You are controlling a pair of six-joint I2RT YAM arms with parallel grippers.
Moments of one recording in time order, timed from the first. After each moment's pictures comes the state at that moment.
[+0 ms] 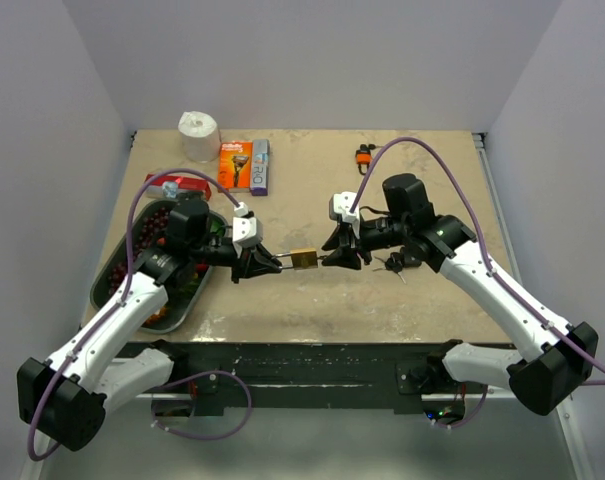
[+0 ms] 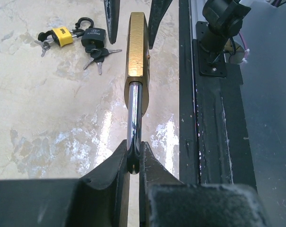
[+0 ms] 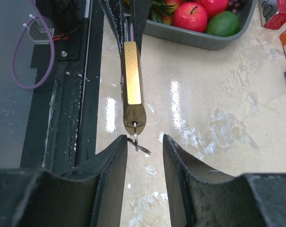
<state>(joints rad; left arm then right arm) -0.44 0.99 0.81 -0.30 1.00 0.33 0.57 1.19 1.14 -0.57 -0.86 -0.50</state>
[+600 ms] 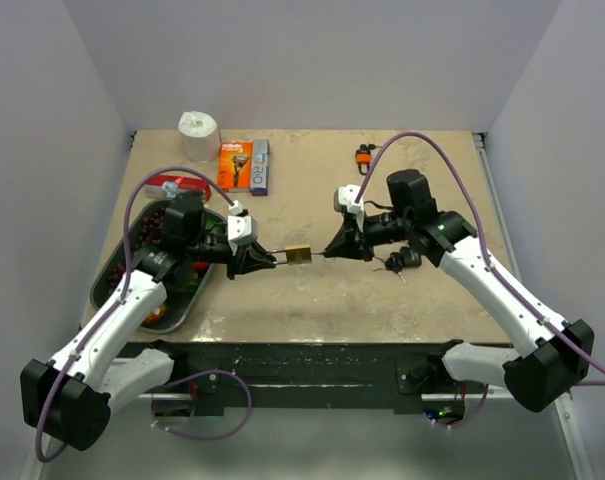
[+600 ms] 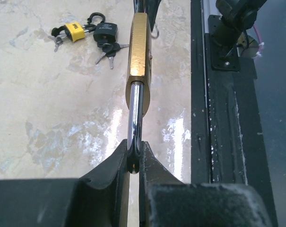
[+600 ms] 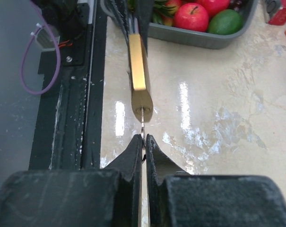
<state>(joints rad) -0.39 1.00 0.81 -0.33 1.01 0.39 0.54 1.21 1.14 -0.57 -0.90 -0.48</state>
